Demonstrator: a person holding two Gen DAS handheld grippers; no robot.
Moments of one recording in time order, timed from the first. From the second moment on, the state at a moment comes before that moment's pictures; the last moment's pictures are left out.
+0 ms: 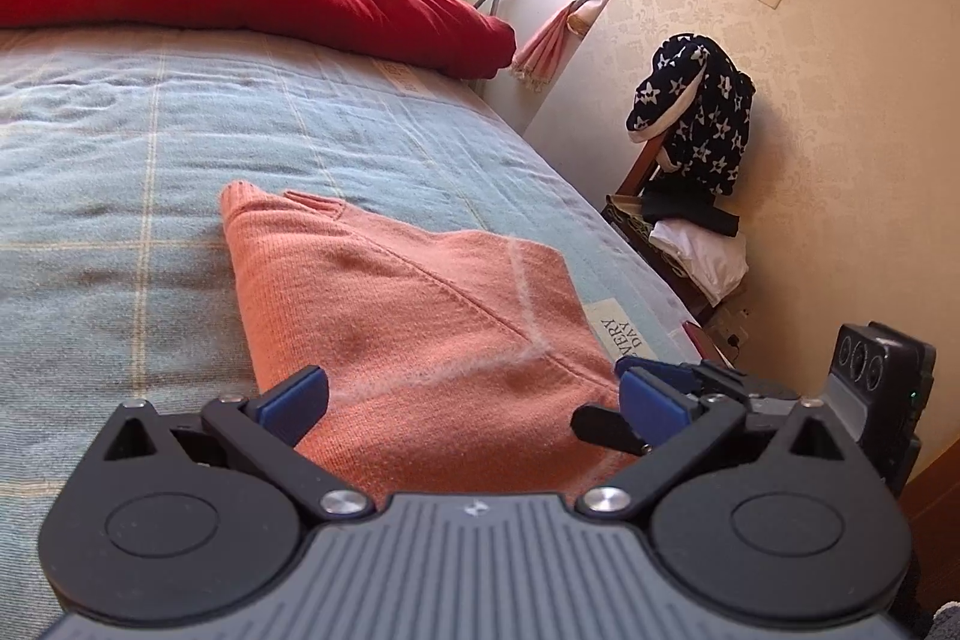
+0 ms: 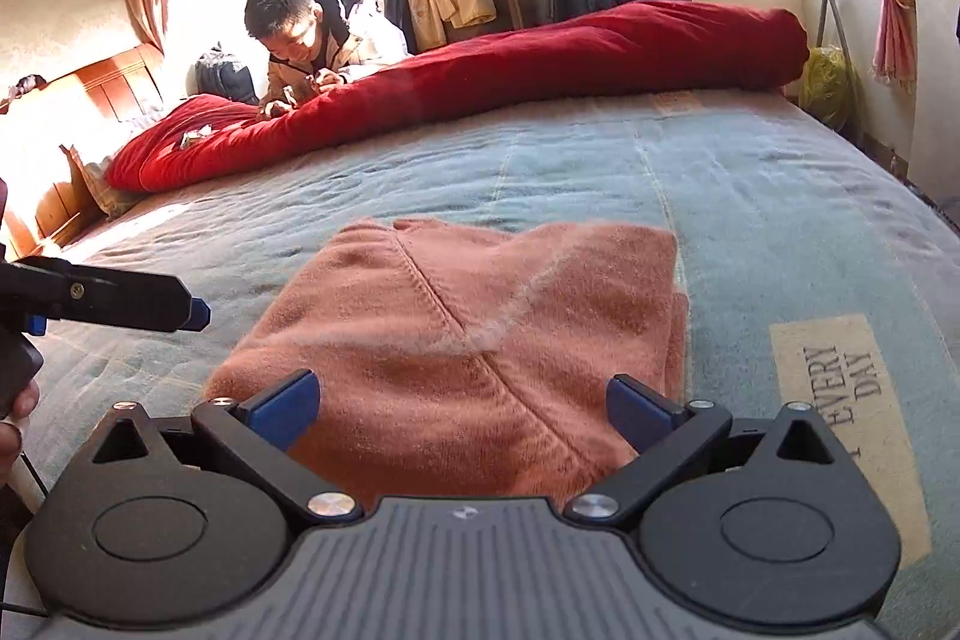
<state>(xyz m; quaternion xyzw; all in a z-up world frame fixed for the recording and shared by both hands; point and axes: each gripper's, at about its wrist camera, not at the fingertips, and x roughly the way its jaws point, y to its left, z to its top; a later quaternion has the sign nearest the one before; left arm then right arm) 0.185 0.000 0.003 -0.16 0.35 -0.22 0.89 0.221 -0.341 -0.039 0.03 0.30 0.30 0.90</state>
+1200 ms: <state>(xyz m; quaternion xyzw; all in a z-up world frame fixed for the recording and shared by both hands) 0.169 0.019 -0.004 -0.19 0.36 -0.21 0.89 0.230 -0.390 -0.043 0.17 0.37 0.33 0.85</state>
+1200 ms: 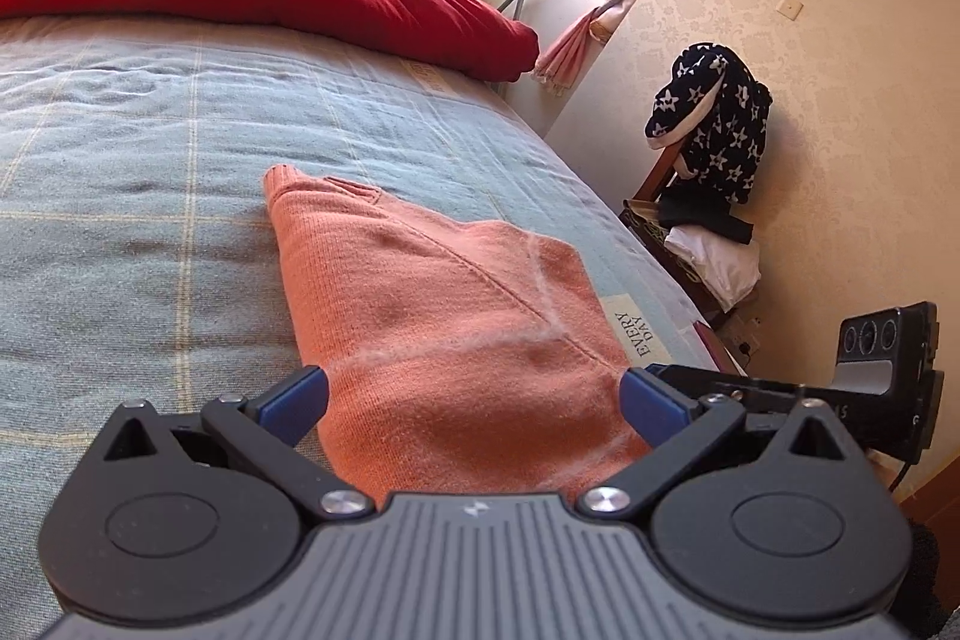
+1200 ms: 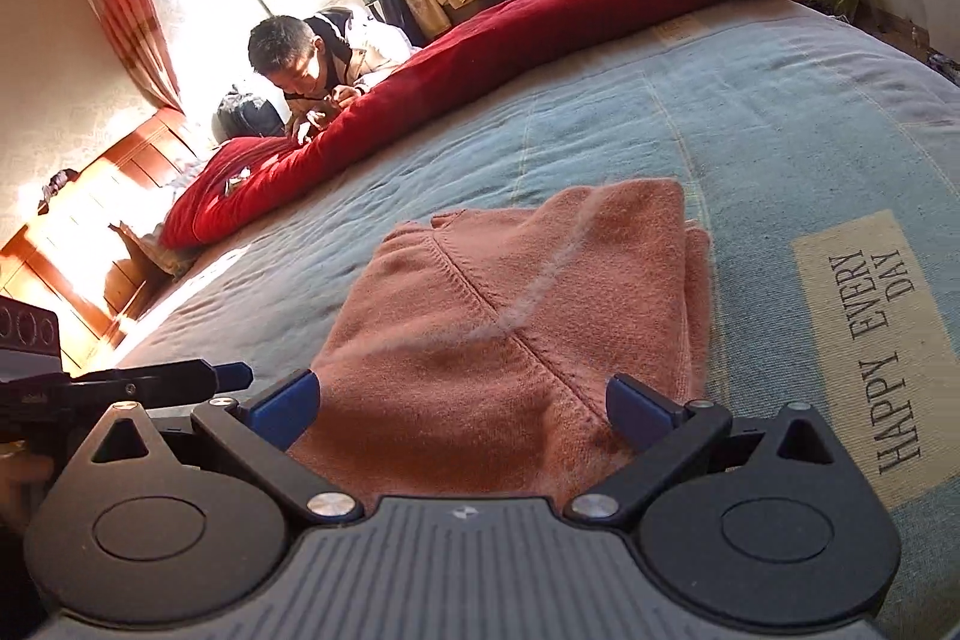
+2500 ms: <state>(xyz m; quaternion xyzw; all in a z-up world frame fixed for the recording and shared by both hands) 0.271 0.035 -0.106 -0.38 0.47 -0.29 0.74 0.314 -0.413 -0.121 0.33 0.48 0.38 0.72</state>
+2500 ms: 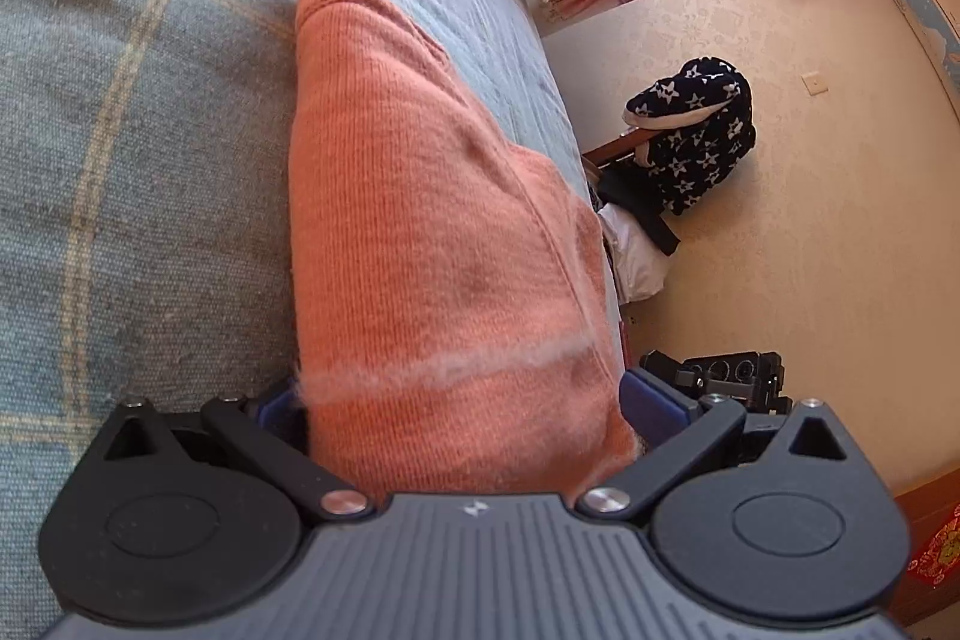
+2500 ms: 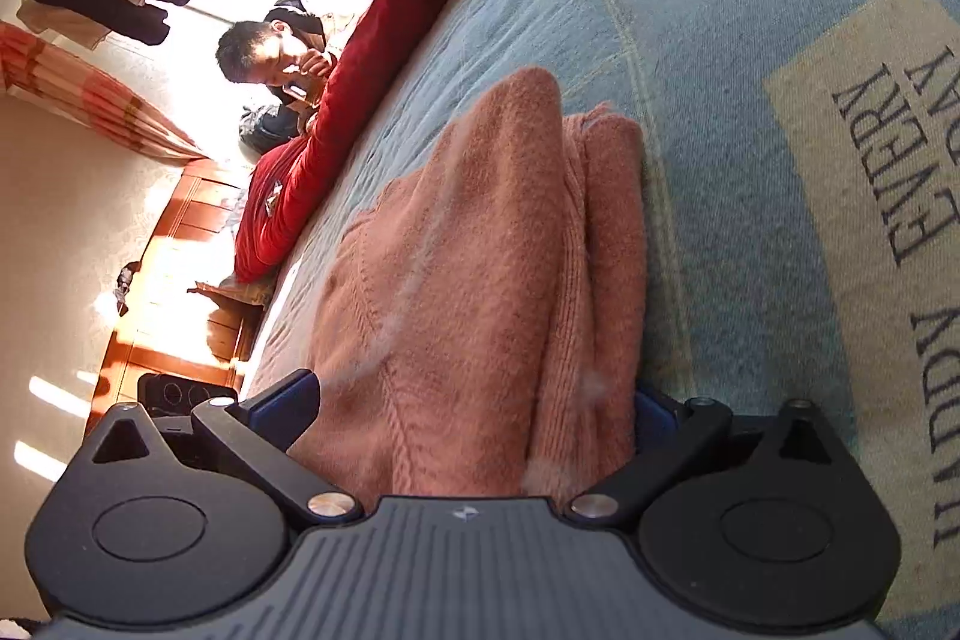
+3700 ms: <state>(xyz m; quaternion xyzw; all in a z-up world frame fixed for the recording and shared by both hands) 0.294 0.032 -0.094 -0.37 0.49 -0.28 0.74 0.328 -0.395 -0.117 0.36 0.48 0.37 0.71</state>
